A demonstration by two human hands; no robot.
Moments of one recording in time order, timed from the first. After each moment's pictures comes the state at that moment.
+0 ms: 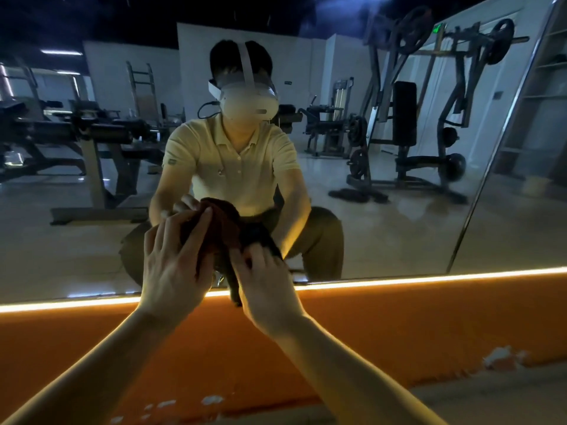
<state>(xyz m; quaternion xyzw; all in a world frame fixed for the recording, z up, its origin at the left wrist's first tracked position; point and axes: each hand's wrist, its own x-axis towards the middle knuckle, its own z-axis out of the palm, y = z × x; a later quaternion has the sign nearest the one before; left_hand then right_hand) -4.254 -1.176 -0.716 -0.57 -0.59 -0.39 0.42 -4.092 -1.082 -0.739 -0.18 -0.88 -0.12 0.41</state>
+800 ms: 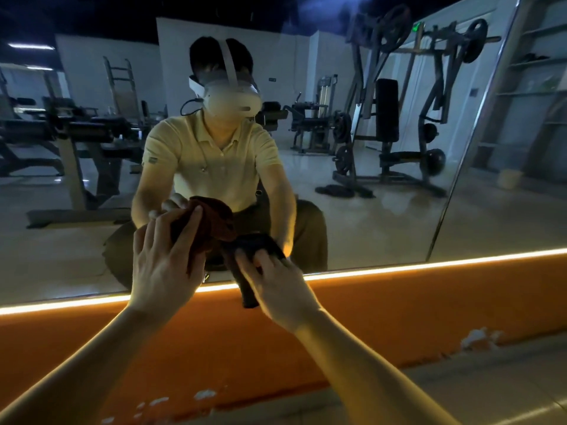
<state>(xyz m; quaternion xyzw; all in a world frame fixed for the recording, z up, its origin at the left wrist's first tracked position) -4.255 -1.179 -0.715 -0.57 -0.60 -0.38 0.42 -4.050 -1.061 -0.749 -0.16 -0.91 -0.23 0.31</state>
